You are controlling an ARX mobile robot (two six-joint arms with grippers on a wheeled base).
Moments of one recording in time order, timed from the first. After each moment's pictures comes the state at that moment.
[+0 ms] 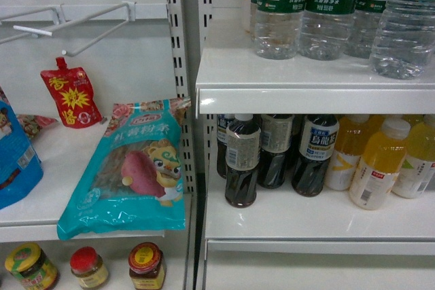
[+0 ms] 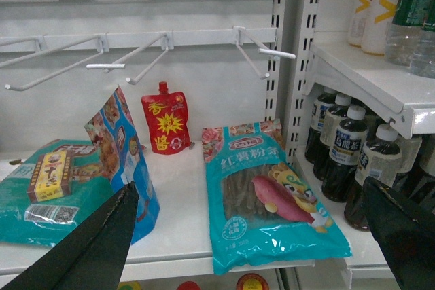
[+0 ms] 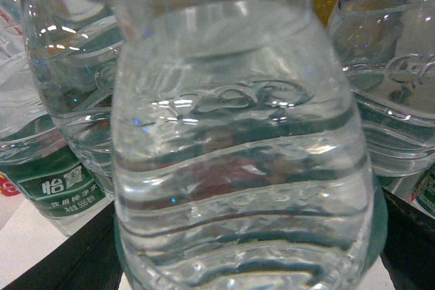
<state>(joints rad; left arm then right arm) 0.00 0.01 0.01 0.00 0.00 0.00 0.06 1.62 1.10 0.32 -0.11 0.10</state>
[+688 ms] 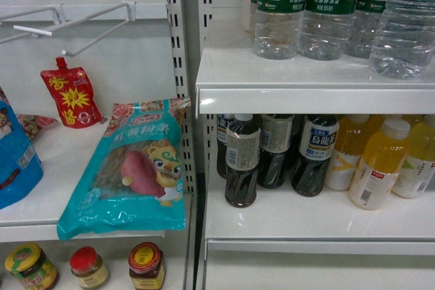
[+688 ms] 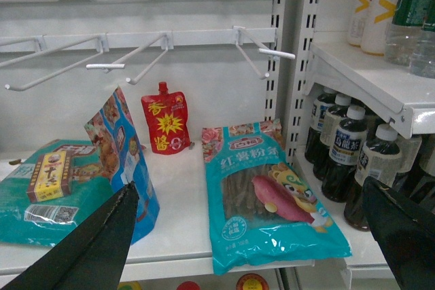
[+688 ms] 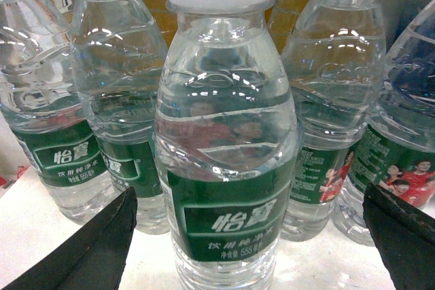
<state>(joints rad) 0.00 0.01 0.01 0.00 0.00 0.00 0.06 1.46 0.94 0.38 -0.05 0.01</state>
